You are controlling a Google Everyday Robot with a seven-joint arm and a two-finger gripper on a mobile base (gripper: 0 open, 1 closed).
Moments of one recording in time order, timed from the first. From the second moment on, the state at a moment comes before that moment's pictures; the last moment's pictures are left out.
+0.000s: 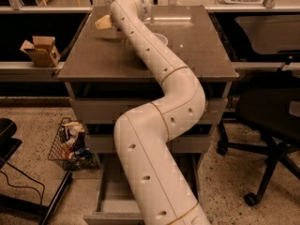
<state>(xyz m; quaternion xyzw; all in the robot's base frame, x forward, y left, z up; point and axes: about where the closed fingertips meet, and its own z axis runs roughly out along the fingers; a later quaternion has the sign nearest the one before) 1.007 0.117 0.858 -0.20 0.83 0.06 0.52</state>
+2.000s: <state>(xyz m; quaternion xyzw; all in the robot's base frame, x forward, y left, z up) 1.025 0.122 0.841 -0.18 0.81 0.06 0.55</state>
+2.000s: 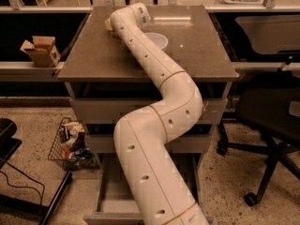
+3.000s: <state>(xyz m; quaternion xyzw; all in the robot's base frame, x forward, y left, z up) 1.023 0.126 0.839 -0.18 0.81 0.07 0.55</state>
